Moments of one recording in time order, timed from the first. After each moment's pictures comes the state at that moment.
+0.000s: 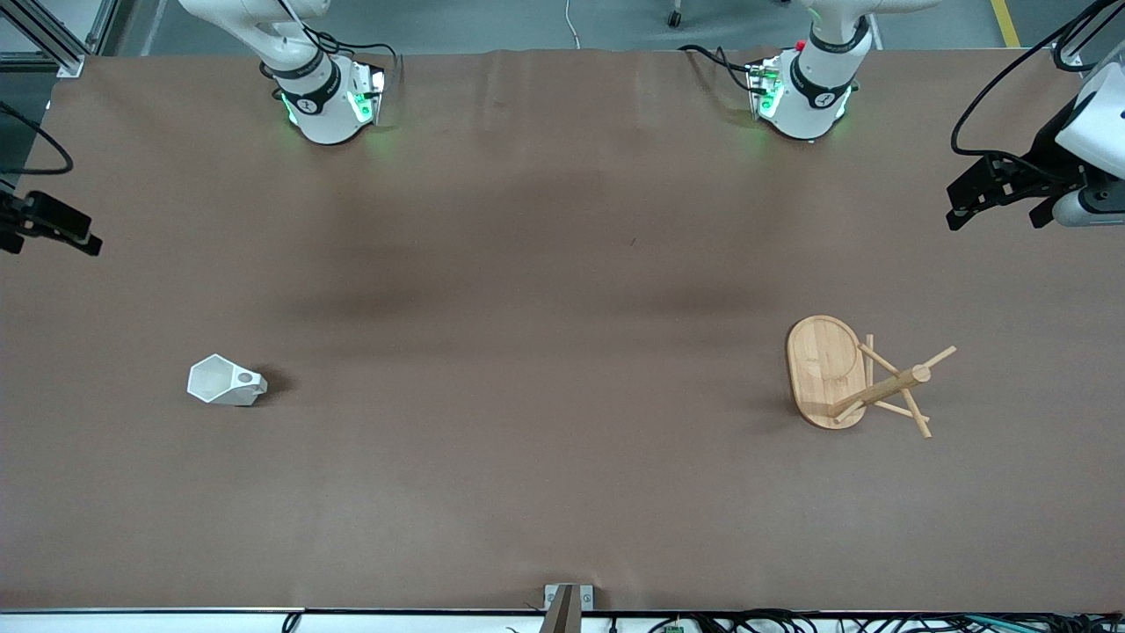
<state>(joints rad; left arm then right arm) 0.00 -0.08 -0.09 -1.62 0.01 1.62 -0.10 -0.01 0.03 -0.11 -1.58 0.01 1.61 -0.07</state>
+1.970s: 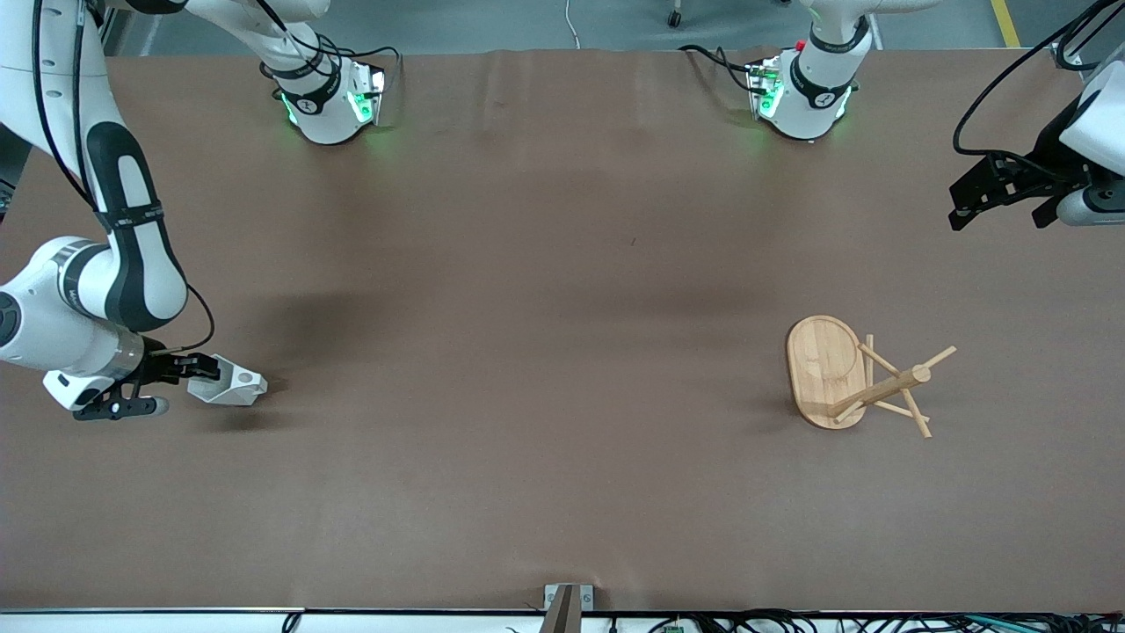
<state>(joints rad) 0.00 -0.07 -0.09 -1.61 0.01 1.62 -0.10 -0.04 0.53 -0.19 -1.83 0.16 2.29 -0.39</state>
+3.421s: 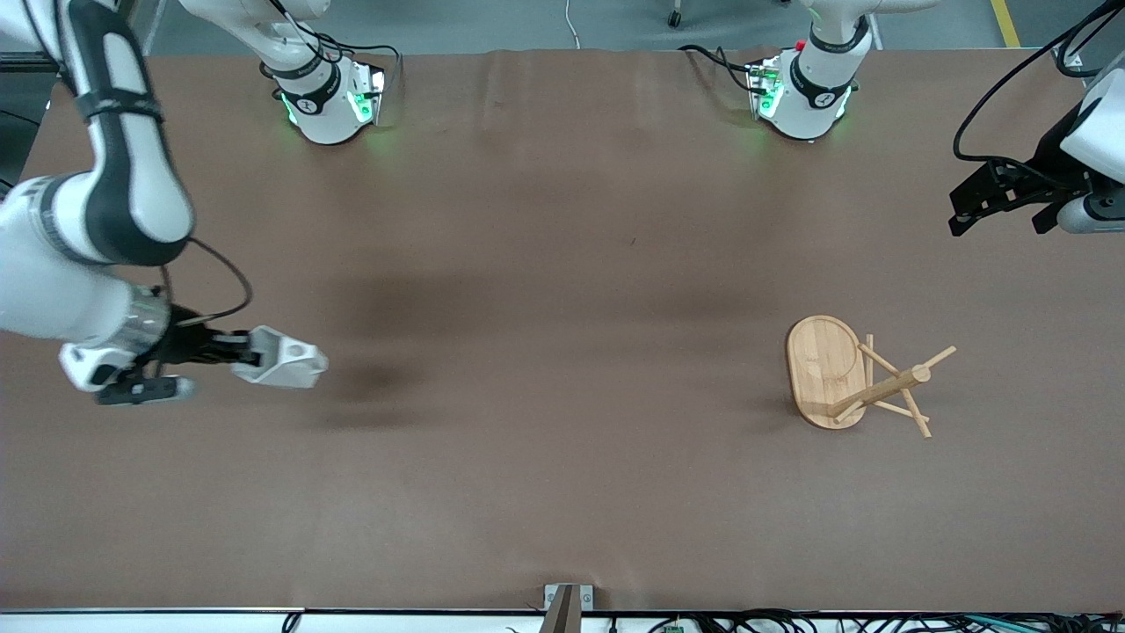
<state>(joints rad) 0.00 -0.05 -0.09 -1.60 0.01 1.62 -0.10 -0.02 0.29 0.12 -1.75 0.25 2.01 -0.07</state>
